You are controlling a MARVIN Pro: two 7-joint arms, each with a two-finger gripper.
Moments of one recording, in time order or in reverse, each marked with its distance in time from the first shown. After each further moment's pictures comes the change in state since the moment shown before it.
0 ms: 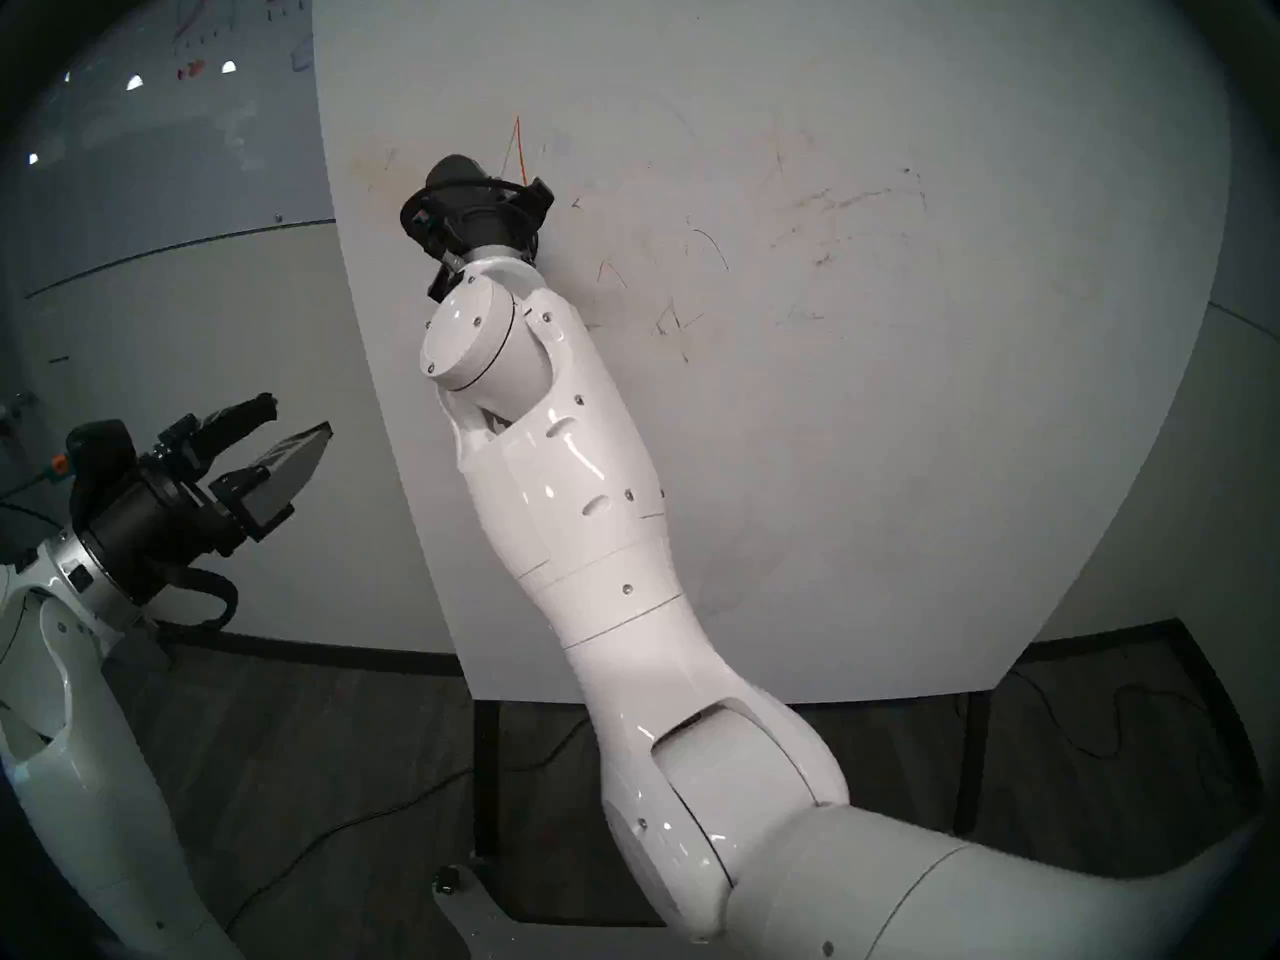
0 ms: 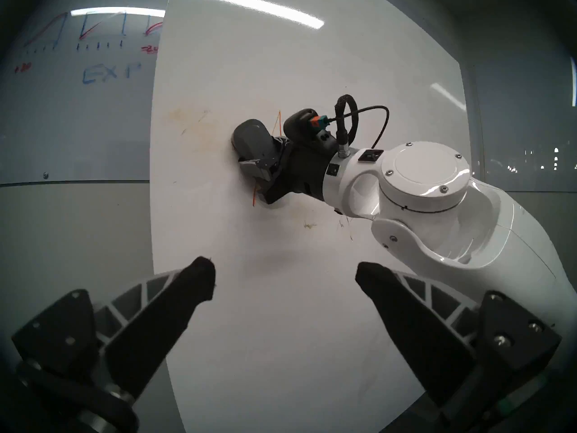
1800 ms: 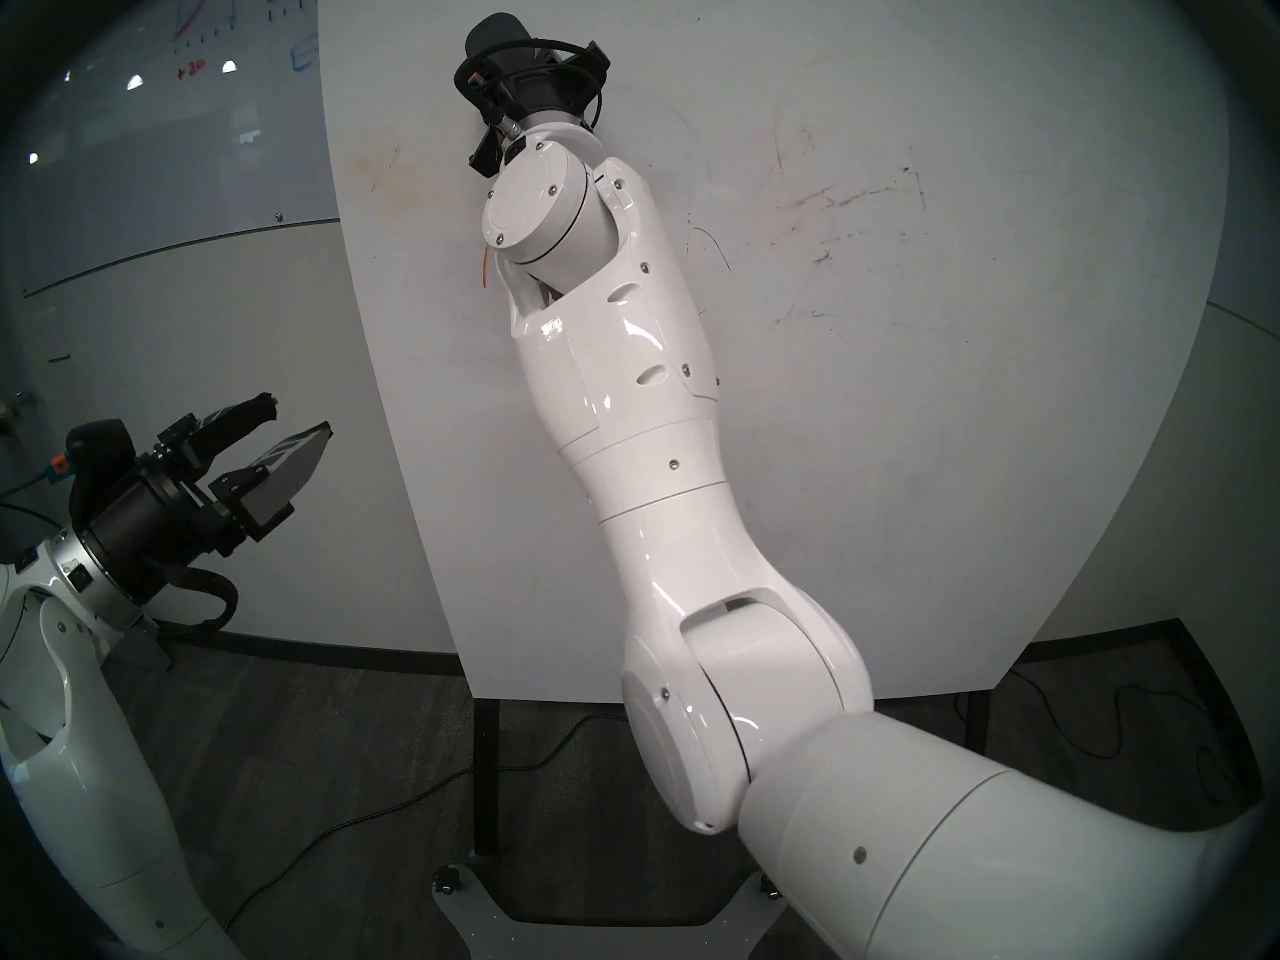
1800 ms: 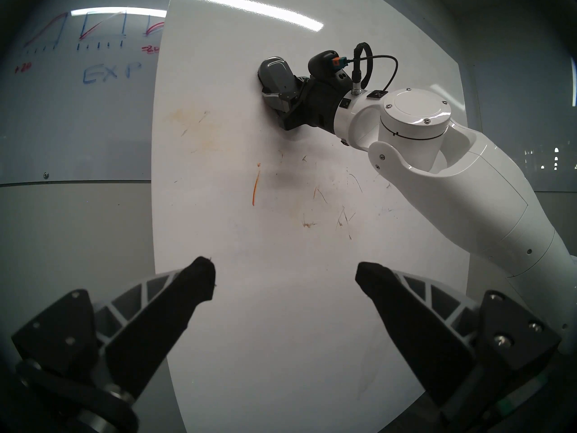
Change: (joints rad) left arm 0.000 0.000 0.000 0.000 0.001 0.000 0.000; right arm 0.209 0.027 0.151 0.054 0.006 -0.139 0.035
